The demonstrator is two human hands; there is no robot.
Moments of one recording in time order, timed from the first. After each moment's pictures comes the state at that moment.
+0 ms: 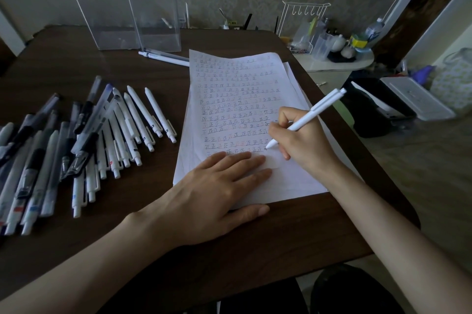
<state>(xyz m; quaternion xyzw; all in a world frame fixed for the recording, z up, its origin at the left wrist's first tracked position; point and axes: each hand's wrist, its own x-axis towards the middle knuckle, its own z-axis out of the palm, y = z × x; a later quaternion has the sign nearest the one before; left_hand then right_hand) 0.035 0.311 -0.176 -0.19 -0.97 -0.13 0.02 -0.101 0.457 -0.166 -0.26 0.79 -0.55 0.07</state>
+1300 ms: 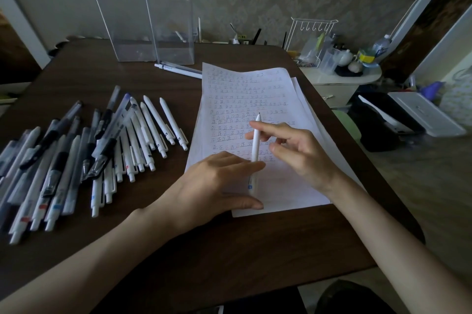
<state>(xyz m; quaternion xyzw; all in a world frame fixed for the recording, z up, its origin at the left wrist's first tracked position) 0.030 0.296 -0.178 -0.16 -0.93 -0.30 0.14 -0.097 0.462 -0.164 -0.40 0.75 -0.50 0.19</state>
